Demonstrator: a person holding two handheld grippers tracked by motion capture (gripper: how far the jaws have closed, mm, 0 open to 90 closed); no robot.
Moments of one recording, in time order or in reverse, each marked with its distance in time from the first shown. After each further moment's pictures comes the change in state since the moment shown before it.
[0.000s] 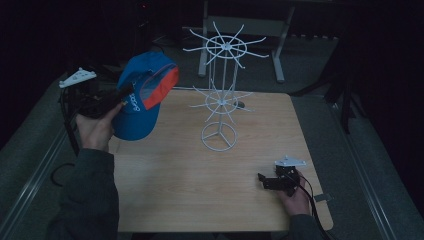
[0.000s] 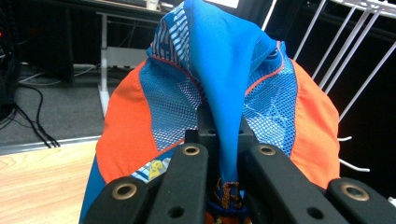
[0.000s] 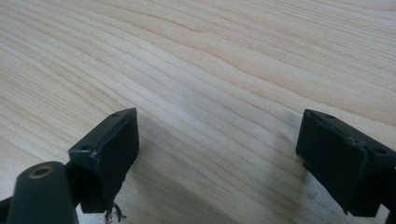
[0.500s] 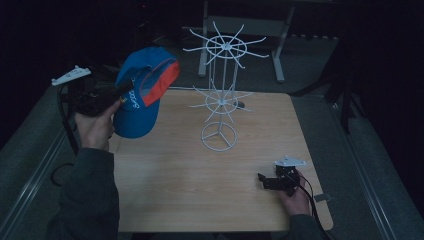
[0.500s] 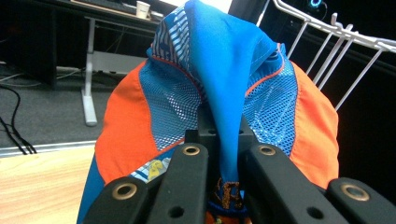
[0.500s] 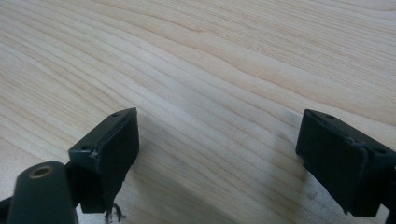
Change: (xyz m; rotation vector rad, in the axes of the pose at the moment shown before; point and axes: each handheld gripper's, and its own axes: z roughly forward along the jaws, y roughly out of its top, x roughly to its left) left arm 0.002 0.005 -0.003 -0.043 -0.053 -0.057; right arm 0.000 0.000 0.000 0.000 0.000 -0.001
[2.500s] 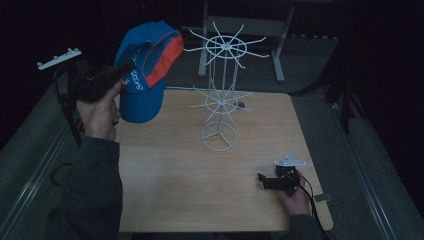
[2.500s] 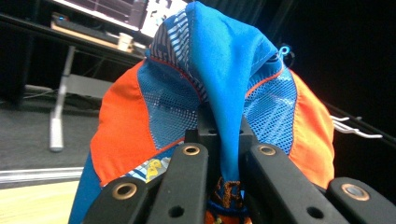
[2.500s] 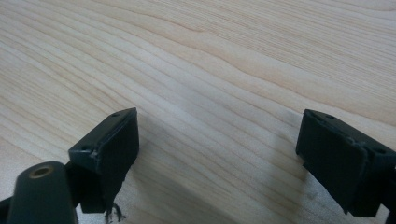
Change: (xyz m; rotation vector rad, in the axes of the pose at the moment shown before) left arm -0.022 0.035 -0.001 -0.136 -0.091 -0.094; right arm 0.000 0.000 0.000 0.000 0.000 -0.001
